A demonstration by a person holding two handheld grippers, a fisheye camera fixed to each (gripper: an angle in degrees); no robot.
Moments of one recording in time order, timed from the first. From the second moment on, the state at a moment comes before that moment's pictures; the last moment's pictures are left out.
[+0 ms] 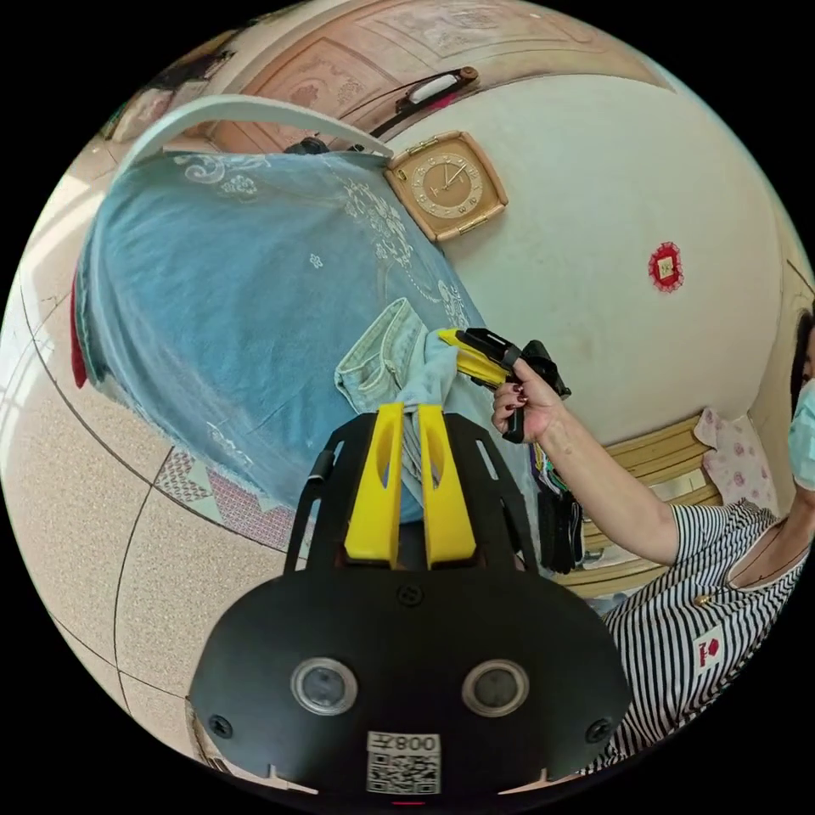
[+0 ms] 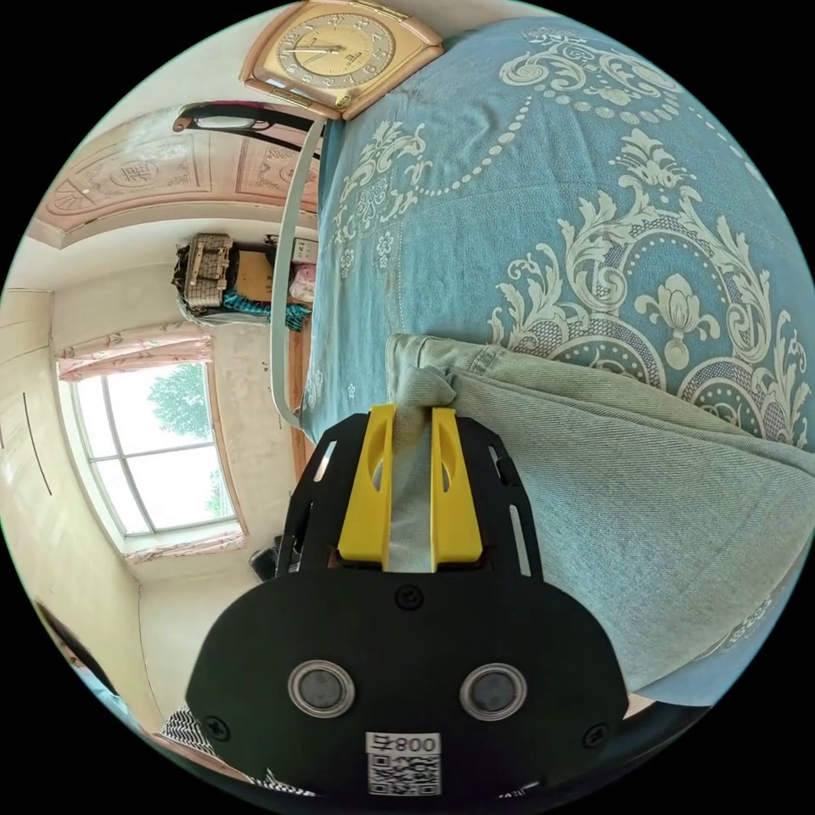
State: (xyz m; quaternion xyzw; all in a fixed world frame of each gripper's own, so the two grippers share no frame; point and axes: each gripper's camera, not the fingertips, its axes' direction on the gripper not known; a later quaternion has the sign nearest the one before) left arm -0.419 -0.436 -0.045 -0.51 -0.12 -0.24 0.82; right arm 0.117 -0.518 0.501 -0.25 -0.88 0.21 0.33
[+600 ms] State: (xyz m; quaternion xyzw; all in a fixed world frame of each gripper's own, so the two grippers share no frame) left arm -0.351 -0.399 0.024 -0.60 -0.15 -0.08 0.78; right arm 0.102 -0.484 0.486 -0.13 -0.92 0.15 0.33
